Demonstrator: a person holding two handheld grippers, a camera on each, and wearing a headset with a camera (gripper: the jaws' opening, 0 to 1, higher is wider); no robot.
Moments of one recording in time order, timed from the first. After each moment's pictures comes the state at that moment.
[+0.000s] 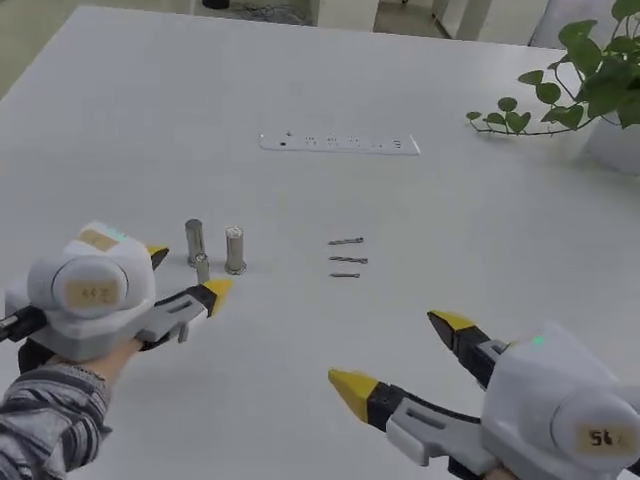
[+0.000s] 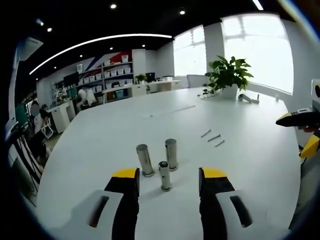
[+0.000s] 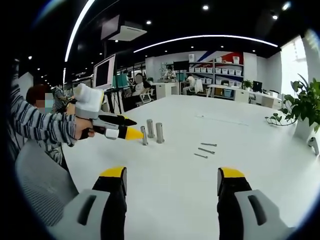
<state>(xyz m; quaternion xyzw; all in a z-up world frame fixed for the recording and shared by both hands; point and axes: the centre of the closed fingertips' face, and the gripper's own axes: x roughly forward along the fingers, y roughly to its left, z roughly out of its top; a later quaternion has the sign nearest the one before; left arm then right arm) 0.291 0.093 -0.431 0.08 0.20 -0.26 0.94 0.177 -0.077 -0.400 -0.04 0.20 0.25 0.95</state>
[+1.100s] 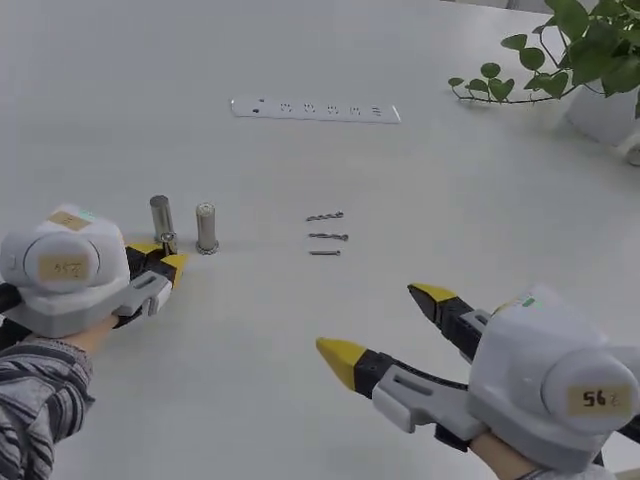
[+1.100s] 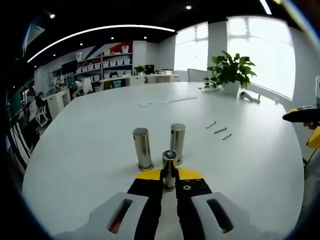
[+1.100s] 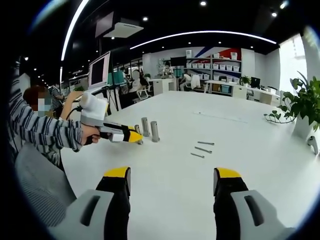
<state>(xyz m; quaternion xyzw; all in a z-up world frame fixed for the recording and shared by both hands) 0.308 0.092 -0.465 0.04 0.23 -0.27 0.93 0.191 -0.080 -0.403 -0.04 0.22 0.24 0.95</state>
